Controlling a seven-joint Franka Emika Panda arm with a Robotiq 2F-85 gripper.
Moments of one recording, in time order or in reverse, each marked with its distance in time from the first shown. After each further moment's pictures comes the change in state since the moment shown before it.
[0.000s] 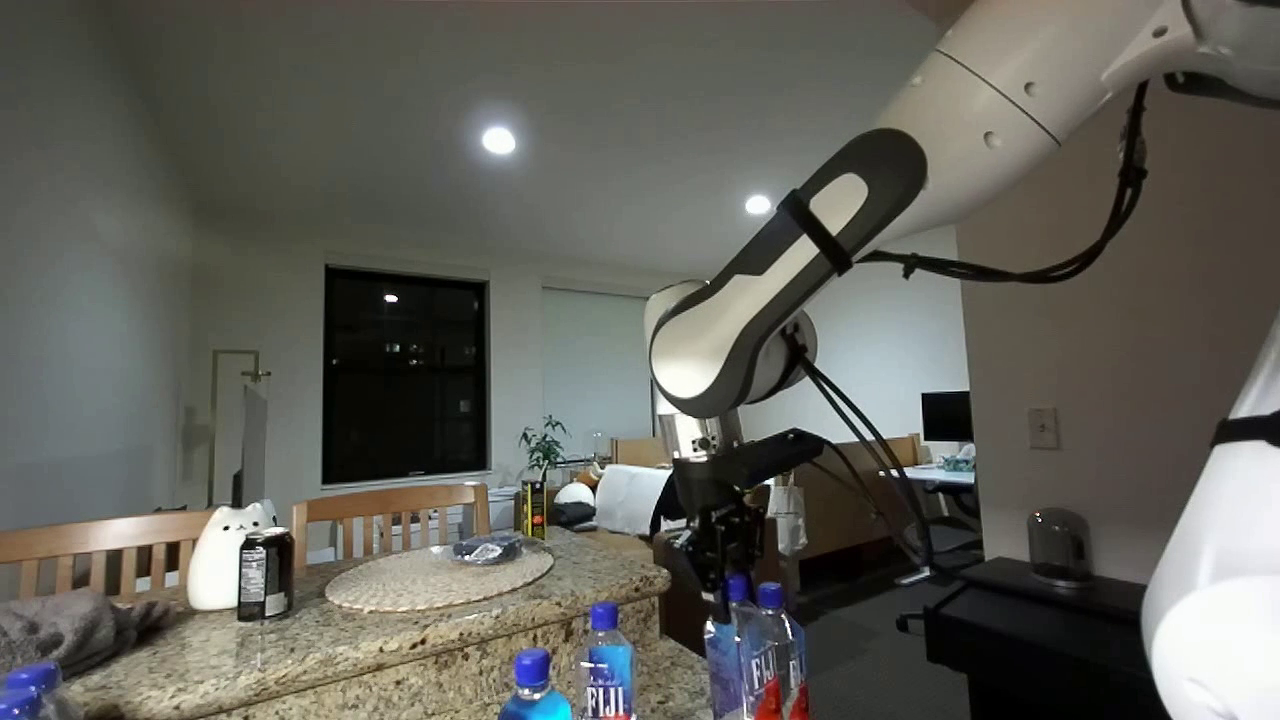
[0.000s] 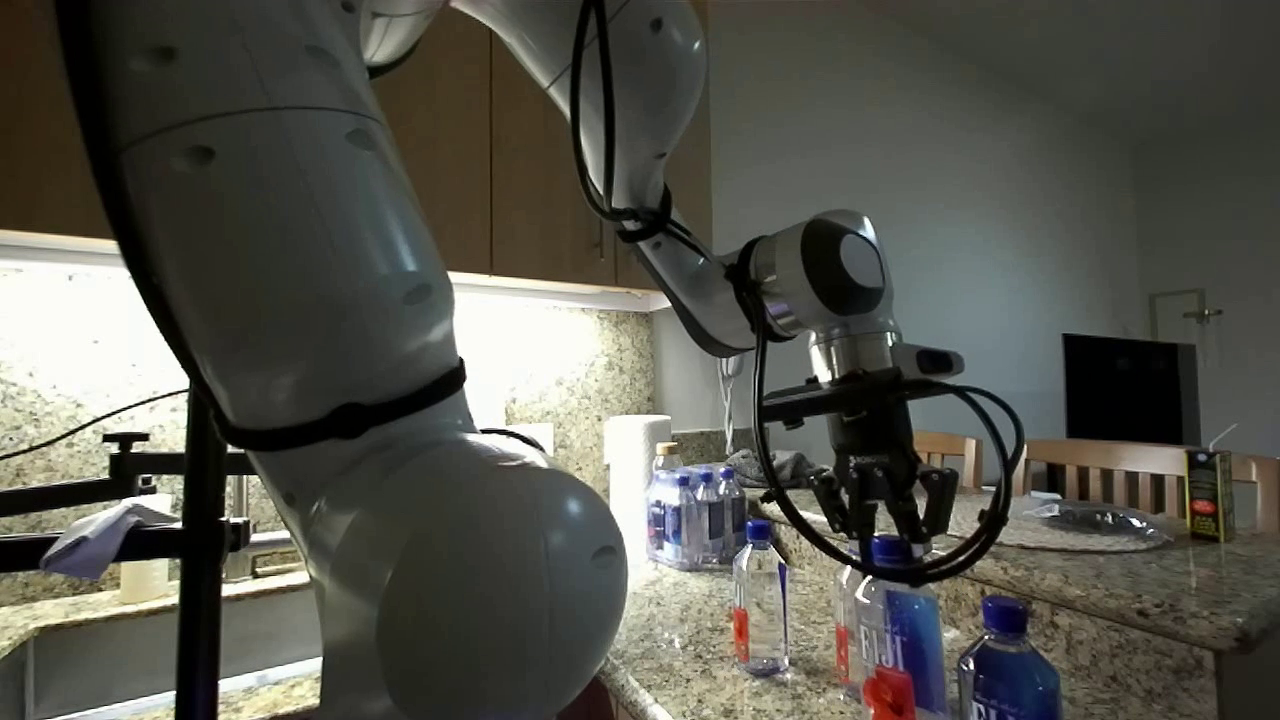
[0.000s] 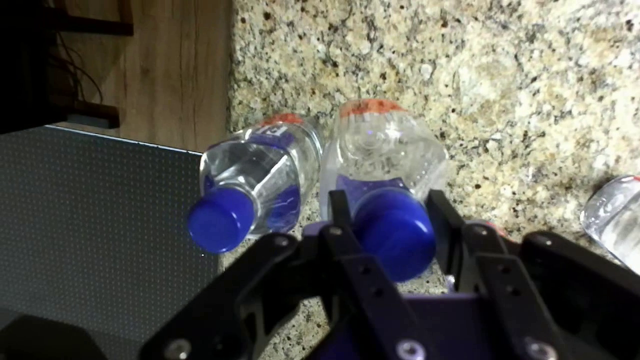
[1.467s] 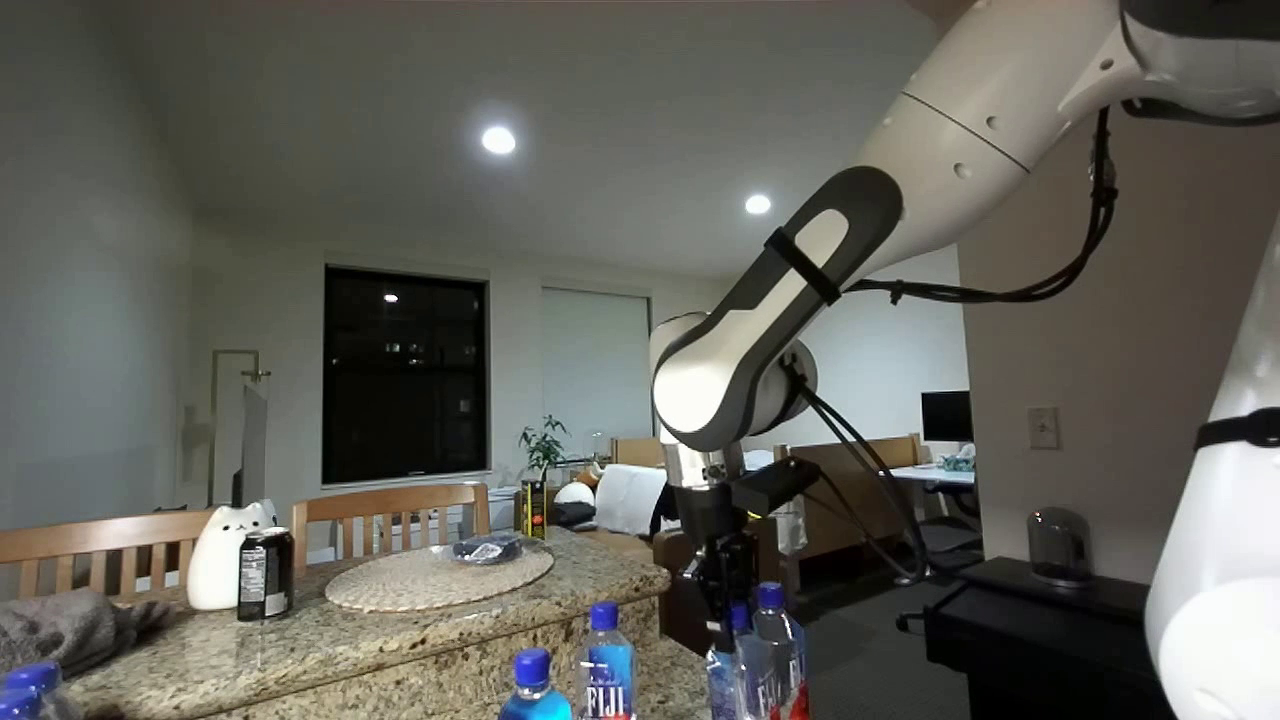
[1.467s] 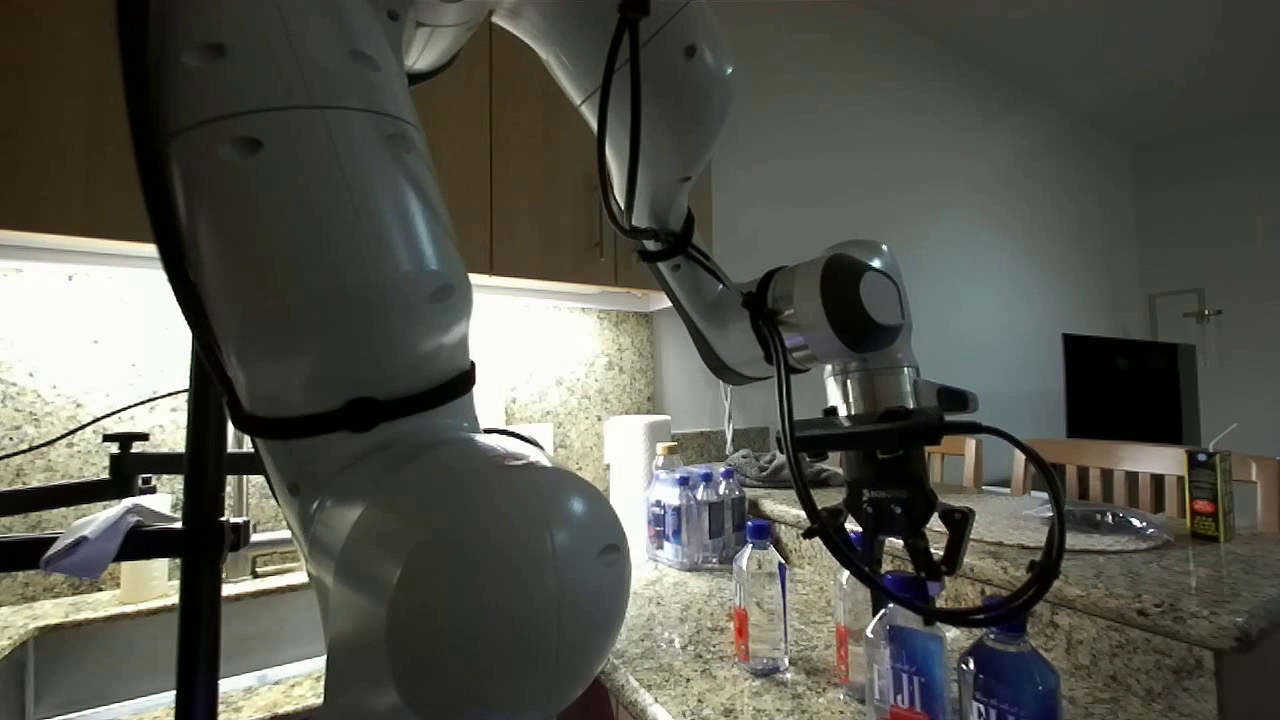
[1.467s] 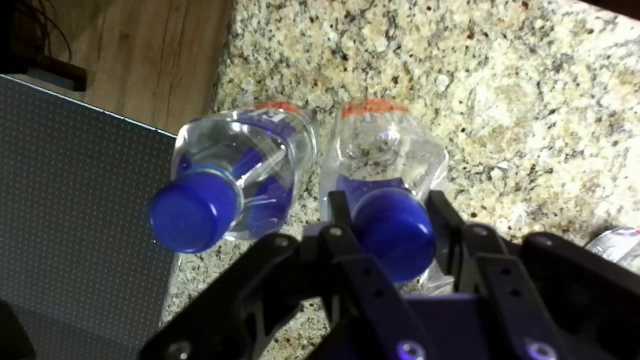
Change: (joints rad) arm 0.022 0.079 -0.051 -0.015 0.002 0.086 -0.190
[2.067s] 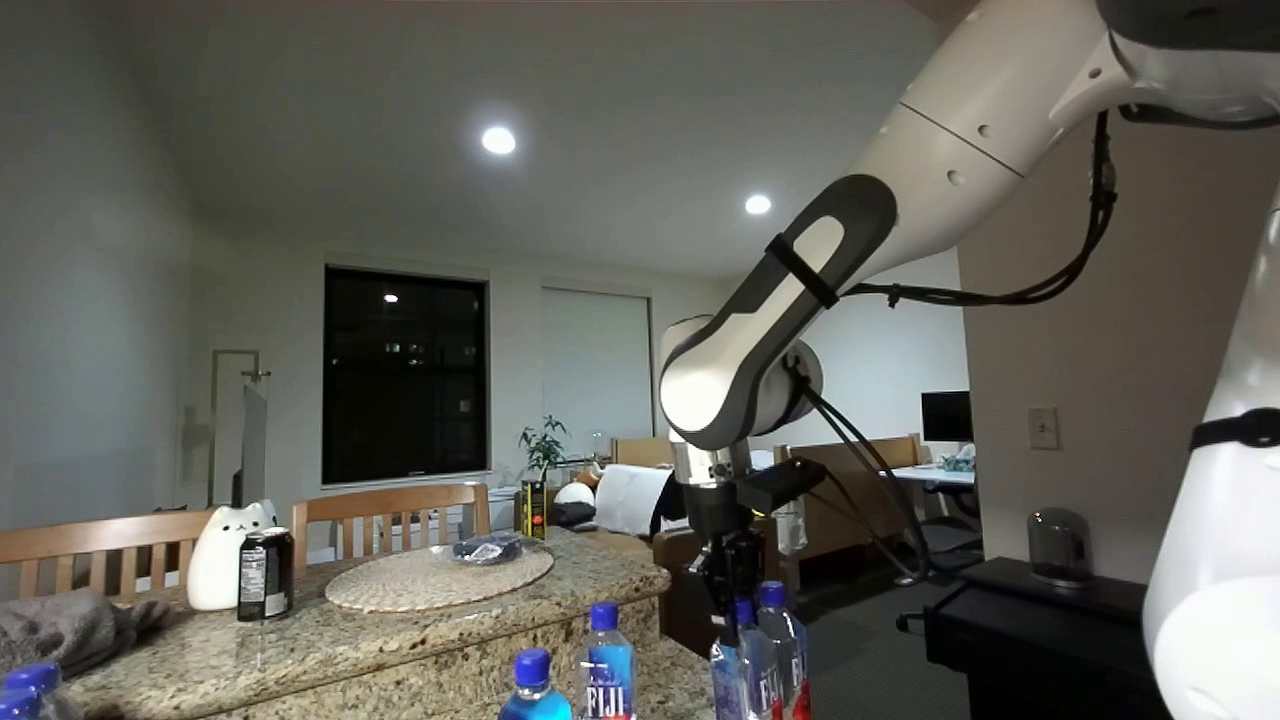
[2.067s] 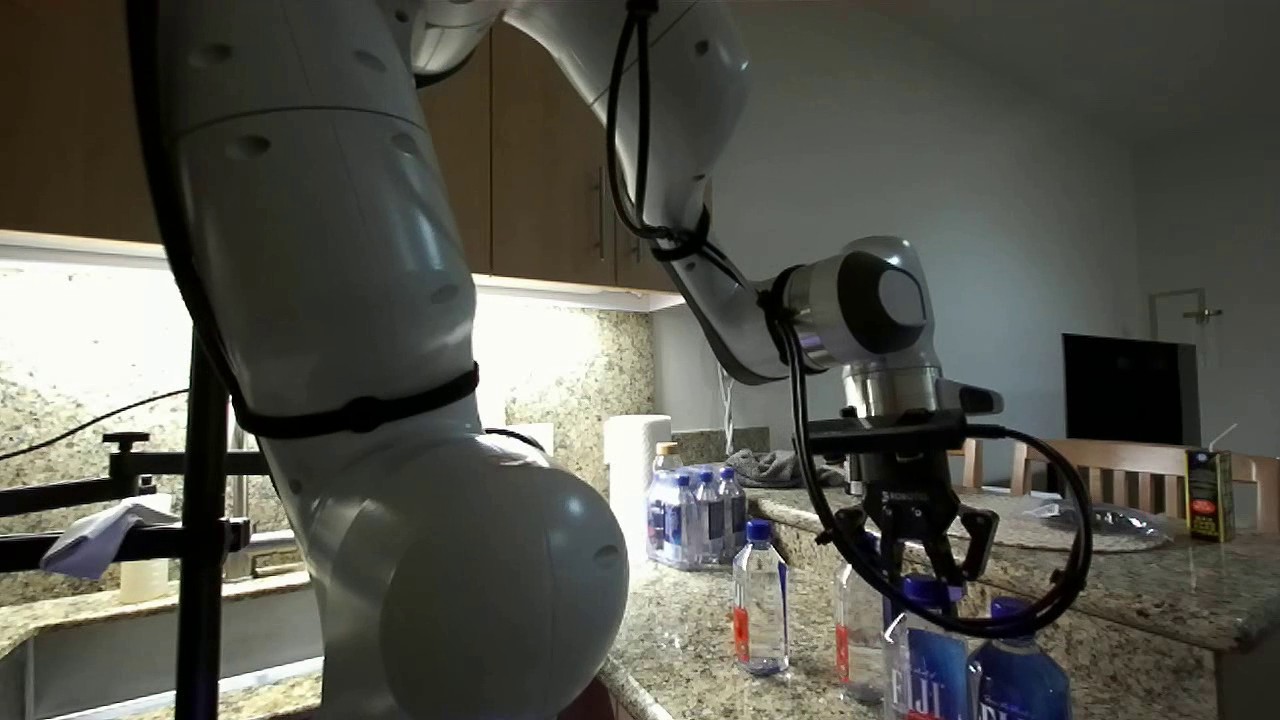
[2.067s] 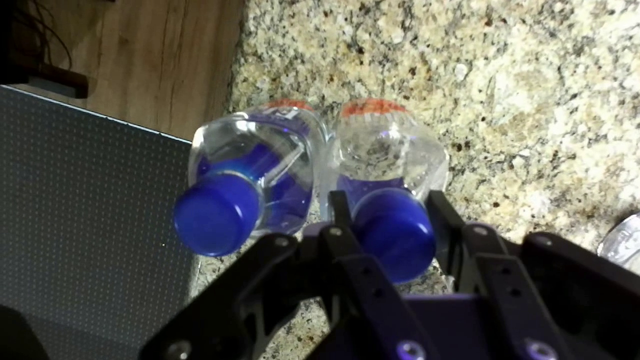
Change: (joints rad) arm -0.015 0.016 -0.028 0.012 0.003 0.016 0.000
